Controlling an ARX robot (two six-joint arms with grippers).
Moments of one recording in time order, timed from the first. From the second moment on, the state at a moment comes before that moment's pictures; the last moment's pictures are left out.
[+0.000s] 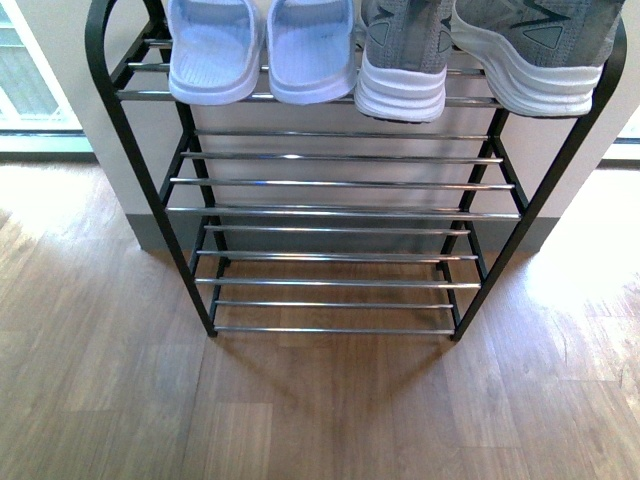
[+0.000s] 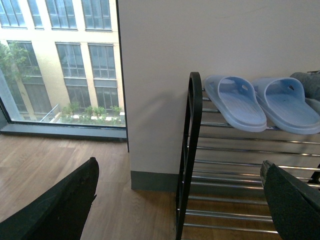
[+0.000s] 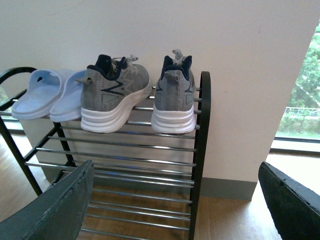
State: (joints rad) left arm 0.00 0.02 0.01 0.00 0.00 -0.01; right arm 0.00 0.01 0.02 0.00 0.00 0.00
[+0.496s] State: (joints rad) left arm 0.00 0.01 0.01 0.00 0.00 -0.01; right arm 0.00 0.01 0.02 0.00 0.00 0.00
